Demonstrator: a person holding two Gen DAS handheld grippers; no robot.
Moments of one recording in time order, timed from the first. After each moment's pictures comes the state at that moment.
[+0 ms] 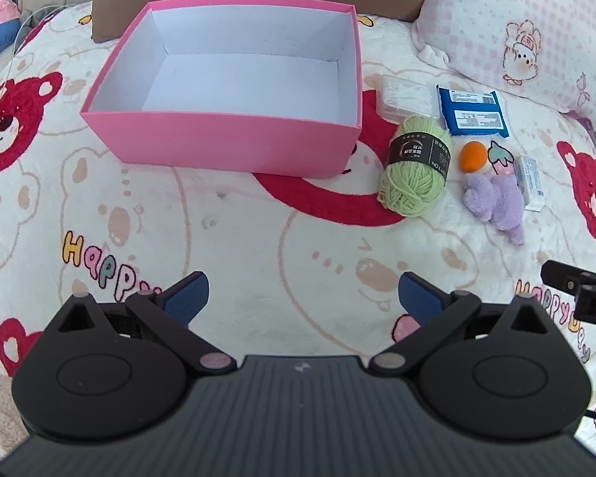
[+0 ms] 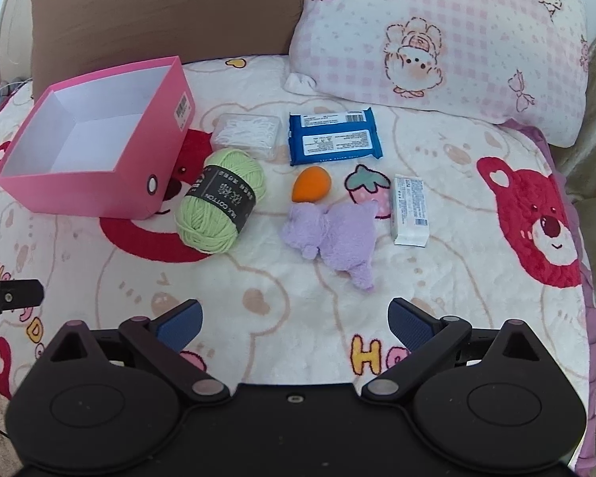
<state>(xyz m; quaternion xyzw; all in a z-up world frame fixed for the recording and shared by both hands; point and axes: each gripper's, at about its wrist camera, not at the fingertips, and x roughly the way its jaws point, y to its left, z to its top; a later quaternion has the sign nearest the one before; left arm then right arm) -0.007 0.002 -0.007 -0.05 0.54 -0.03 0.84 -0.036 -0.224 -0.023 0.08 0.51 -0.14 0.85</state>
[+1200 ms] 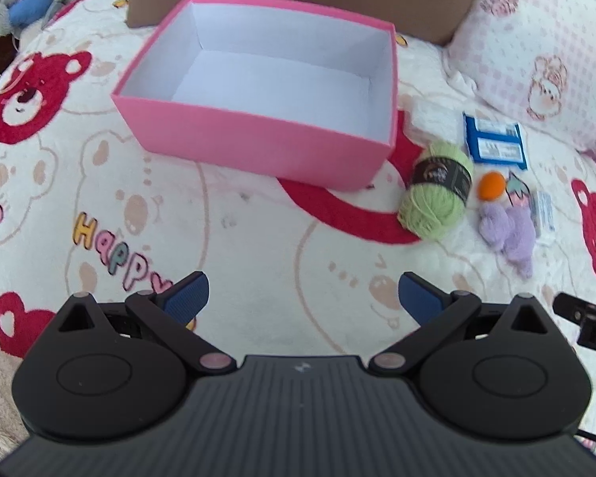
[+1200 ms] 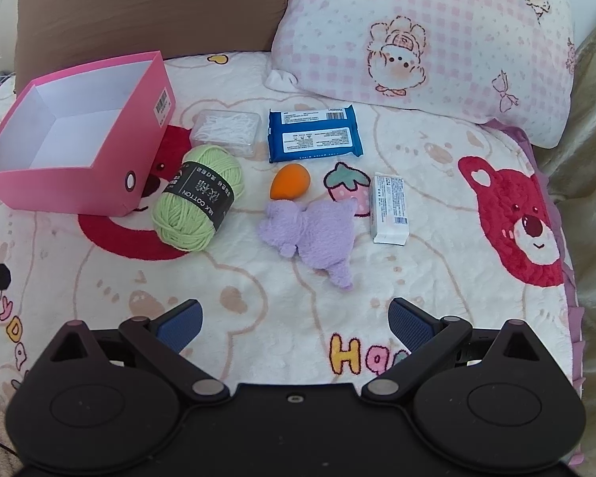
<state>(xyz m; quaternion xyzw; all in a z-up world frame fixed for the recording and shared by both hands) -0.009 0.020 -0.007 -0.09 0.53 0.01 0.85 -0.033 -0.225 -0.025 0.06 0.51 -0.17 0.84</state>
